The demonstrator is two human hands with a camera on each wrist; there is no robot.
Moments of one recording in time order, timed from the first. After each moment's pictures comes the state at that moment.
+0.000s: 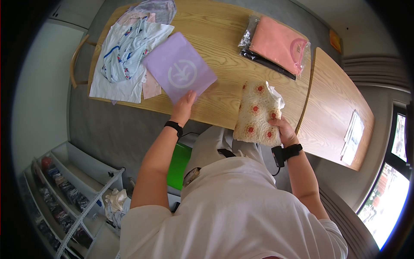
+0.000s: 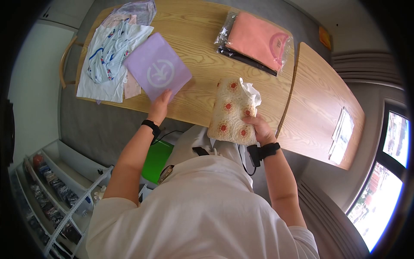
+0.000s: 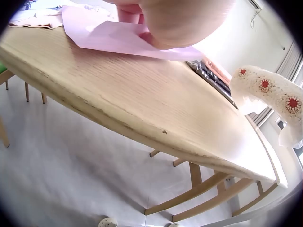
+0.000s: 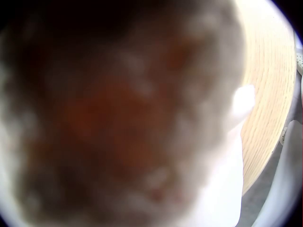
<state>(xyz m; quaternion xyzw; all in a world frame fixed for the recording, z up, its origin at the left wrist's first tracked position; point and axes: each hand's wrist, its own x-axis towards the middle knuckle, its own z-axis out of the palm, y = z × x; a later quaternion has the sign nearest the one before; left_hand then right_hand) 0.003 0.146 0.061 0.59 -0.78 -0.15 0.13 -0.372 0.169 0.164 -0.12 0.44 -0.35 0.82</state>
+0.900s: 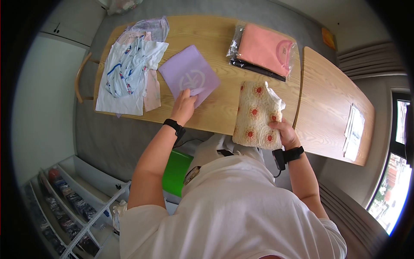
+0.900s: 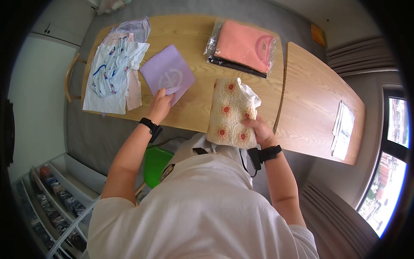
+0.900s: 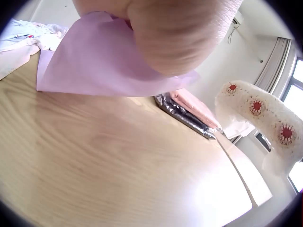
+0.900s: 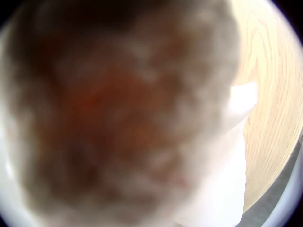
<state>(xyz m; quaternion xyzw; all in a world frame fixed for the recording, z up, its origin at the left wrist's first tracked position) -0.029 0.102 0.128 0.54 -0.82 -0.13 0.15 -0.386 0.172 0.202 -0.17 0.39 -0.40 0.81</state>
